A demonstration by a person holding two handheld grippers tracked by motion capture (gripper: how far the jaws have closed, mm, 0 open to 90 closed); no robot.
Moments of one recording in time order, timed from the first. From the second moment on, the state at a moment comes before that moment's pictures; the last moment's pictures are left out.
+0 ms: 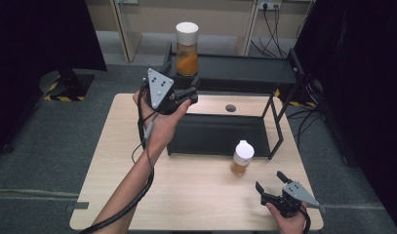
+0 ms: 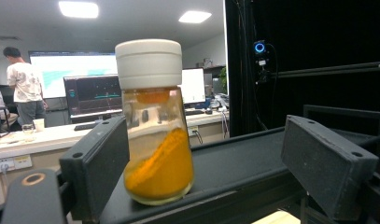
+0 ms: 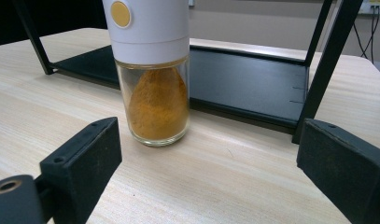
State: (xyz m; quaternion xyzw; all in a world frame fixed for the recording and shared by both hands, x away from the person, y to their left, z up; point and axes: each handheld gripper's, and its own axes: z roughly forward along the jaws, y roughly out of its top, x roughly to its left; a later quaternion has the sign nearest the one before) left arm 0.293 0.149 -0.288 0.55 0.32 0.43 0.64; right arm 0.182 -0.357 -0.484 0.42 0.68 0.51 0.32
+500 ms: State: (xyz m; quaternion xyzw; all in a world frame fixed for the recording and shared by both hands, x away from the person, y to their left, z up) left arm 0.281 0.152 -0.308 0.55 0.32 0.43 0.64; right arm 0.182 -0.357 -0.484 0.42 0.68 0.51 0.32
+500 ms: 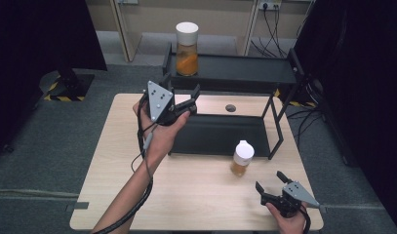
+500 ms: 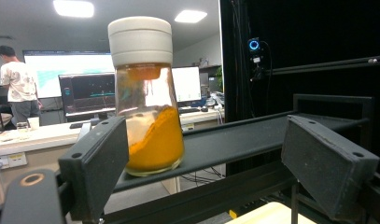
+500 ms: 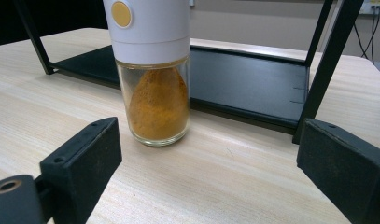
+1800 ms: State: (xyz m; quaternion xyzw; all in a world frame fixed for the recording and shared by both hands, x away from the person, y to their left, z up) left arm 0.255 0.166 -0.366 0.57 0.32 0.41 0.63; right arm 0.182 -0.357 -0.484 0.42 0.68 0.51 0.32
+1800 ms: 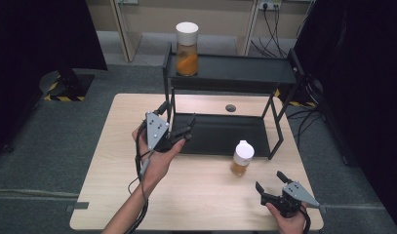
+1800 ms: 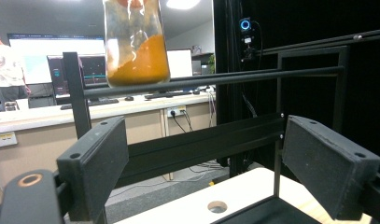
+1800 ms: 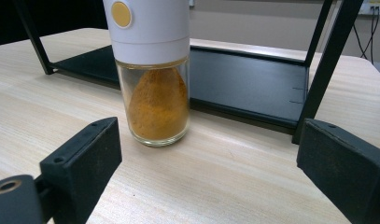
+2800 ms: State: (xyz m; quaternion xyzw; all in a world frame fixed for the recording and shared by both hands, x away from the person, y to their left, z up) left arm 0.228 0.178 -0.414 0.59 0.34 0.38 0.63; right arm 0.181 -0.357 -0.484 0.42 0.68 0.51 0.32
